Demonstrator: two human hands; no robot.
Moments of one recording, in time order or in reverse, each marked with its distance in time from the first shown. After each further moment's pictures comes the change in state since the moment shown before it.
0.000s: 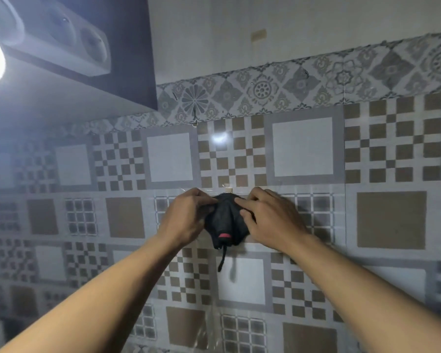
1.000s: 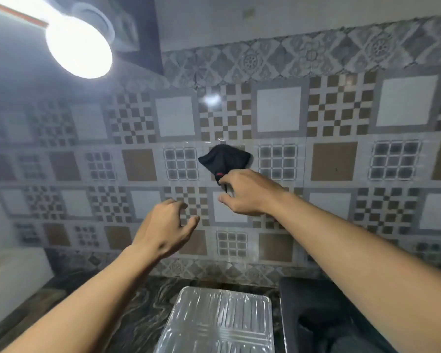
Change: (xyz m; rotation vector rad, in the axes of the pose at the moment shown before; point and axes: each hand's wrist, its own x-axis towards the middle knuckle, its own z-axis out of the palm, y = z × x) left_hand -0.181 0.065 -0.089 0.213 -0.264 -0.220; right_hand -0.082 -0.108 -0.096 0.123 -0.430 0.035
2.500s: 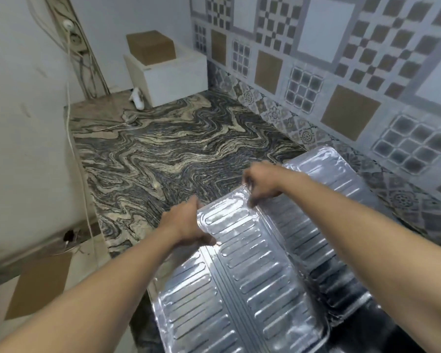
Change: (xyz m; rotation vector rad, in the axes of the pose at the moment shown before) left_hand -0.305 -0.071 0.131 -0.098 -0.540 -1.124; right_hand -0.021 -0.129 0.343 0.081 -0.894 -0.548
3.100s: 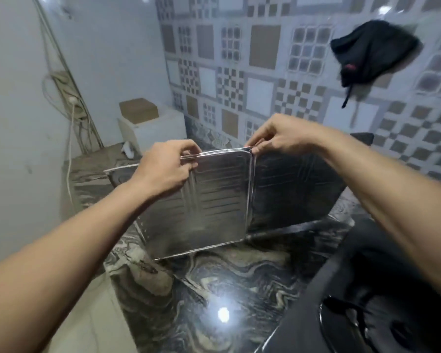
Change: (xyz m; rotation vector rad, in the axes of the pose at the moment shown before) left_hand -0.116 0.111 -0.160 -0.023 0.634 0.466; right_hand -0.214 0.002 -0.164 0.270 0.381 -0.123
